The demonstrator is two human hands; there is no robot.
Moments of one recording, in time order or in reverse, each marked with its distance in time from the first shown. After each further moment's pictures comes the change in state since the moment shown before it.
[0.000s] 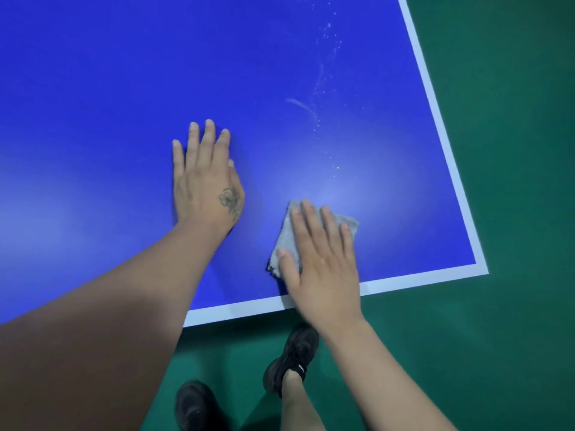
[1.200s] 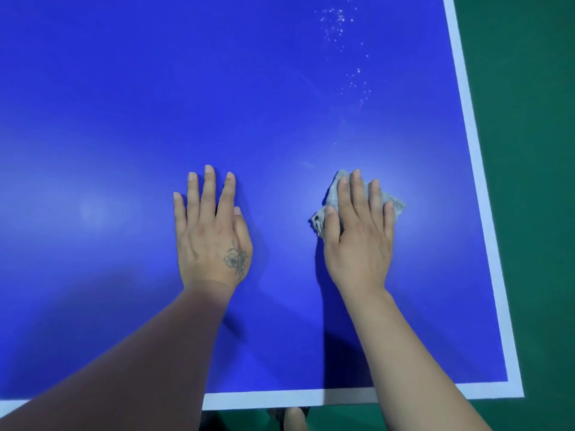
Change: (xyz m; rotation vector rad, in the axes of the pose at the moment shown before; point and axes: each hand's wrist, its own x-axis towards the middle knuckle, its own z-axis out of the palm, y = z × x) left_hand 0.038 0.021 0.021 0.114 0.033 -0.177; right_hand 0.186 0.059 -0.018 0.124 0.053 0.148
